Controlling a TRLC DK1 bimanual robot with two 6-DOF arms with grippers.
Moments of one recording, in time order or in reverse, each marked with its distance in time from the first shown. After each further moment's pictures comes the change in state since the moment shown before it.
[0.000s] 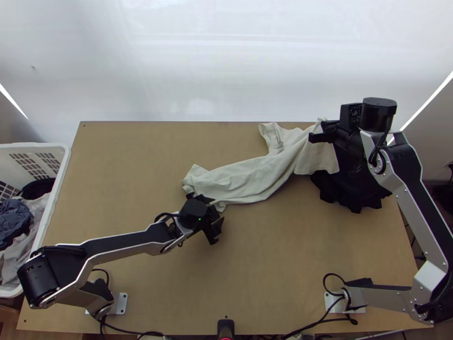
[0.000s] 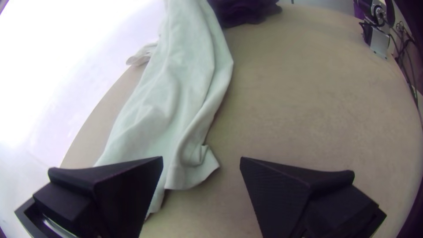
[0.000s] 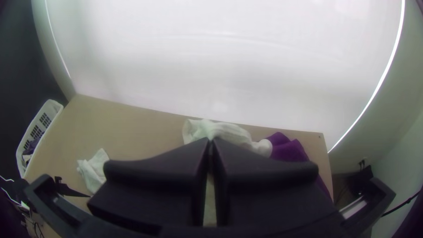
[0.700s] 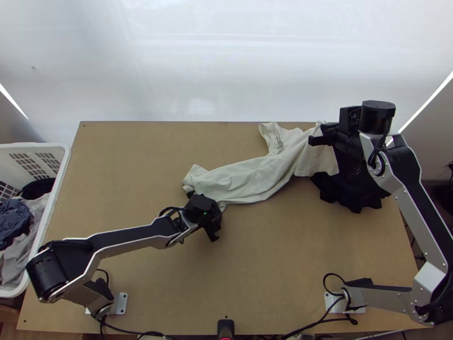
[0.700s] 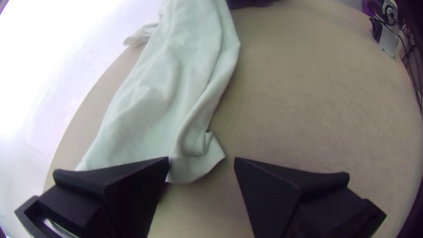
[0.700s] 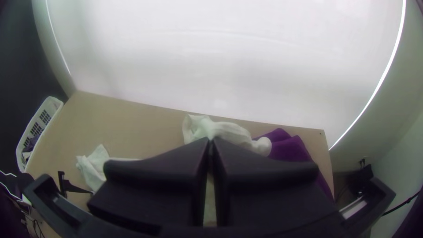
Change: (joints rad) left arm 0.016 0.058 0.077 -0.123 -0.010 -0.031; right arm -0.005 -0.010 -0.029 0.003 -0.007 -0.007
